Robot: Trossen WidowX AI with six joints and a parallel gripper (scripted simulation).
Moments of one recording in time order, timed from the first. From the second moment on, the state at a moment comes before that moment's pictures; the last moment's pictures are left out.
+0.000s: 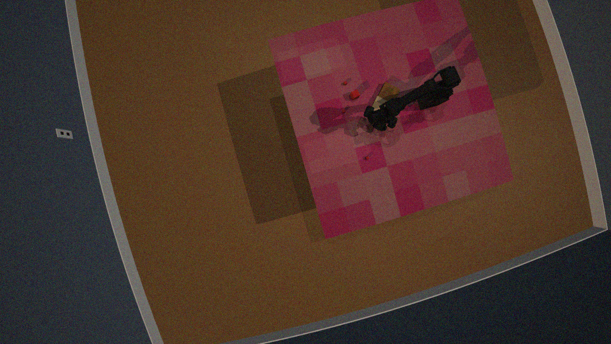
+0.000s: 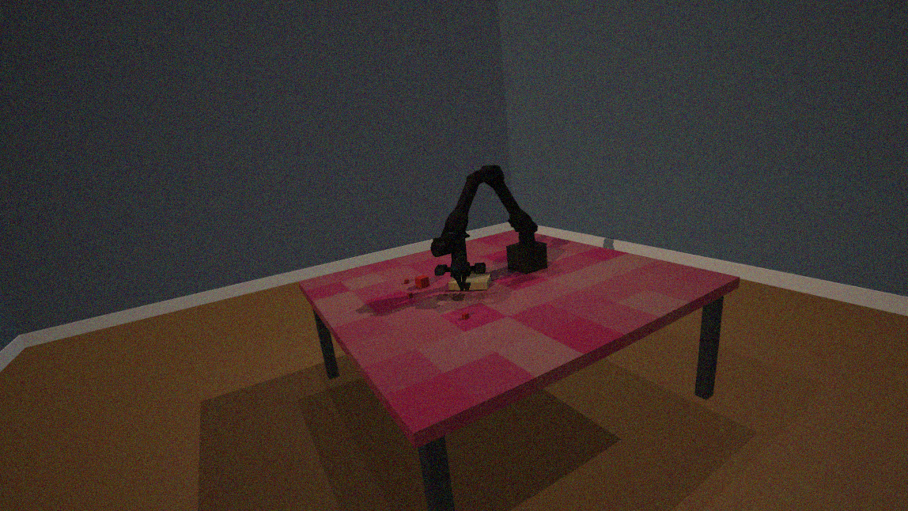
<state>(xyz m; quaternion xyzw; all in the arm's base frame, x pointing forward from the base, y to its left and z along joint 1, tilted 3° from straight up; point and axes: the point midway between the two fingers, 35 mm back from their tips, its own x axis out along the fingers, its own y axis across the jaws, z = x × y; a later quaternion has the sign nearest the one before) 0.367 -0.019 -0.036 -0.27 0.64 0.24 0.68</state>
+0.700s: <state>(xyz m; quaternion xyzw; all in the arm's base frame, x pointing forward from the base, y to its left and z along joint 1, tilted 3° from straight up) 0.376 -0.001 -0.015 -0.27 0.65 0.24 0.67</state>
